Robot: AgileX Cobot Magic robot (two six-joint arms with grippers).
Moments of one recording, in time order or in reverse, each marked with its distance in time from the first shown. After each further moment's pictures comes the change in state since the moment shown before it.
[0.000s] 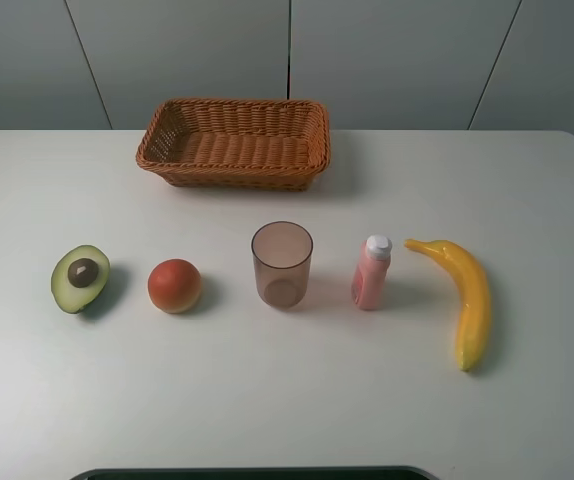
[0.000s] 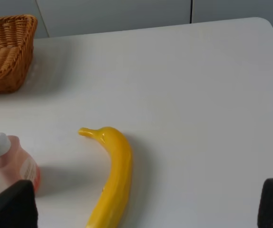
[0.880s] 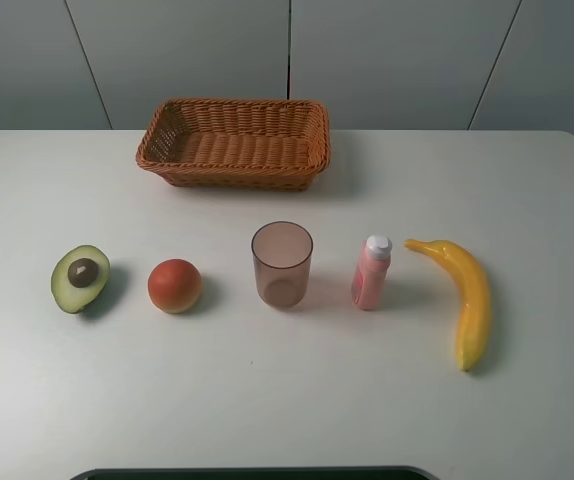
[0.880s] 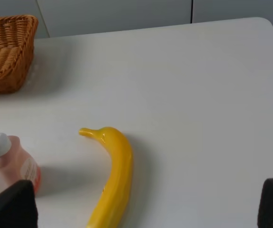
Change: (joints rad) left arm 0.000 0.000 0.000 0.000 0.000 0.002; right arm 0.000 0.000 0.000 0.000 0.000 0.002
